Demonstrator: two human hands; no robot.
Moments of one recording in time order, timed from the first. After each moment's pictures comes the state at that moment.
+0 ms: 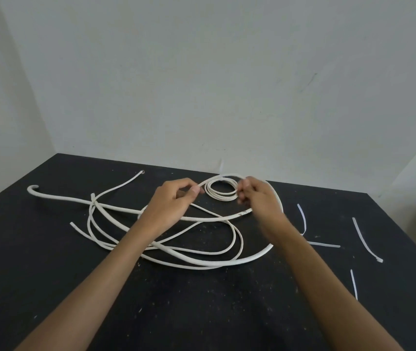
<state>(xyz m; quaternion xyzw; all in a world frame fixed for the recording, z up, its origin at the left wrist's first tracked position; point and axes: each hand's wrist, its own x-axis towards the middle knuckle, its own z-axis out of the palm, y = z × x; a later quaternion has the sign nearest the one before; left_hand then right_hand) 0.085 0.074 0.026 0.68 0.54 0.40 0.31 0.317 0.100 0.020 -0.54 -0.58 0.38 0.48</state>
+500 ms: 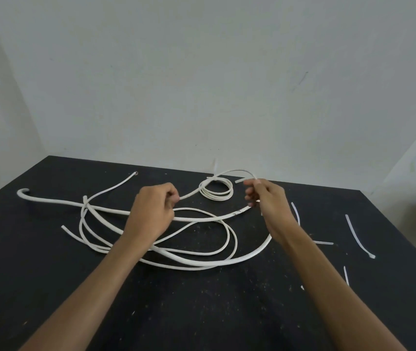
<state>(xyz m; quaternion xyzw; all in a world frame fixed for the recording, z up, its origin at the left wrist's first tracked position) 0.077 0.080 0.006 0.69 0.61 0.38 0.10 0.348 0.106 0.014 -0.56 -0.50 0.39 0.54</state>
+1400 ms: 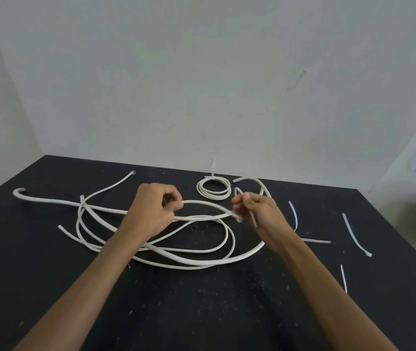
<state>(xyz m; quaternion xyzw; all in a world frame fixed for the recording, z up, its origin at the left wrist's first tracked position) 0.077 0.072 0.019 0.71 0.57 0.37 0.17 0.354 0.090 -0.006 -0.50 -0.51 0.52 0.48</state>
